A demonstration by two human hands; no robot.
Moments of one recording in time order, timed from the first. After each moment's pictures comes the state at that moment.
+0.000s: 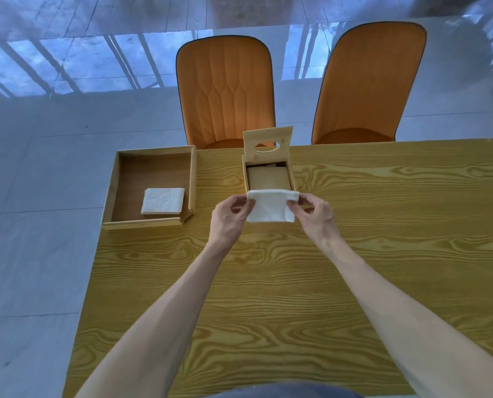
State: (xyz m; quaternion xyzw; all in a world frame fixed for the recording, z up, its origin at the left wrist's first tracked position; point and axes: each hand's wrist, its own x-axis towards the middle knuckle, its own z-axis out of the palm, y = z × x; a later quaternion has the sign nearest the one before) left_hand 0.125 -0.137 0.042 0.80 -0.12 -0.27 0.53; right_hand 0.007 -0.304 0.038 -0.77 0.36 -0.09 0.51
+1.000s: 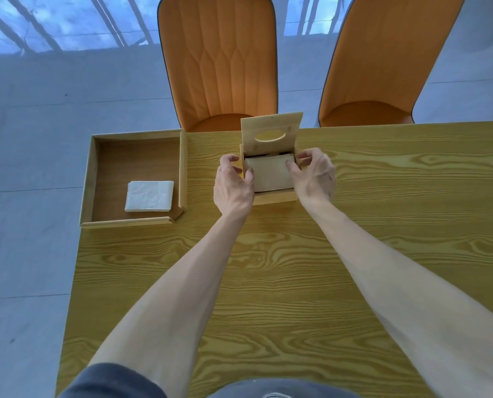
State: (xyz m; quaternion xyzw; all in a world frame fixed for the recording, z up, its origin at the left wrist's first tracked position) left_hand 0.178 -0.212 0.021 0.92 -0.03 -0.13 0.38; right_hand 0.106 -0.335 0.028 -0.80 0.49 -0.12 0.32
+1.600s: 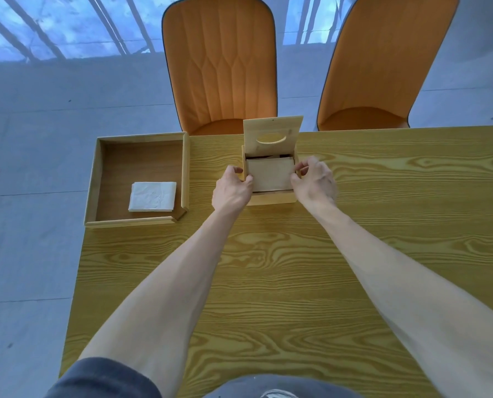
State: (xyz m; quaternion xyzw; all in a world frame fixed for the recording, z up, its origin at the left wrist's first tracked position) left_hand 0.185 -0.200 0.033 0.89 -0.04 -0.30 0.33; right_hand 0.092 -0.333 0.039 -0.85 0.45 -0.03 0.29
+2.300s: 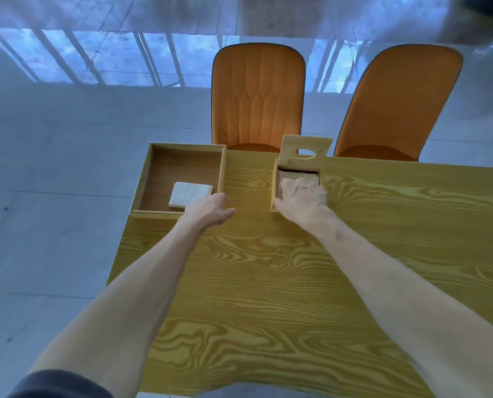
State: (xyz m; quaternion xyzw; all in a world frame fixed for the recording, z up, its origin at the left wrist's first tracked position) left_hand 0.204 -0.070 0.076 0.92 -0.22 -0.31 0.07; right_hand 0.105 -0.240 0.110 -0.96 0.24 0.14 0.05
